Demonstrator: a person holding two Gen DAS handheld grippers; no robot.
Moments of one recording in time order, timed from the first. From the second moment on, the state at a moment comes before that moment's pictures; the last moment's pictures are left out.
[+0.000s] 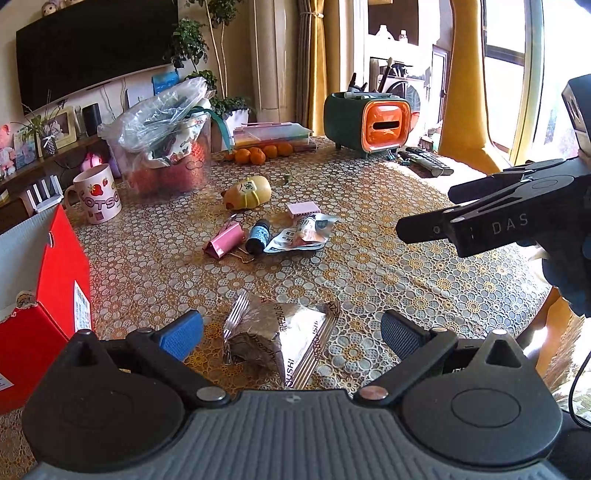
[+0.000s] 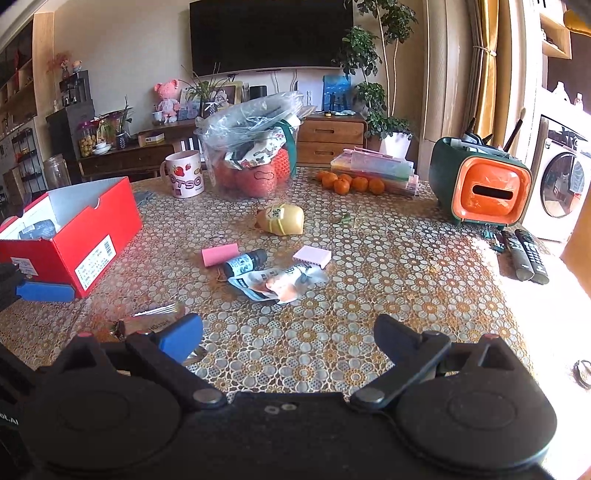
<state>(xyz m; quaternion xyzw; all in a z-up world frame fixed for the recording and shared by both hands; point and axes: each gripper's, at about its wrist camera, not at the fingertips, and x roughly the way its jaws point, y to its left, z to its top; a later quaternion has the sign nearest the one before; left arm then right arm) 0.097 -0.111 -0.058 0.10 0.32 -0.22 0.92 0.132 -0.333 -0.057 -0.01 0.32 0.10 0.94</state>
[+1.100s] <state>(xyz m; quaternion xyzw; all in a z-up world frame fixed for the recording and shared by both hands) 0.160 -0.110 -0.115 0.09 0.38 -0.27 0.88 0.276 -0.310 -0.122 0.01 0.38 0.02 0.92</state>
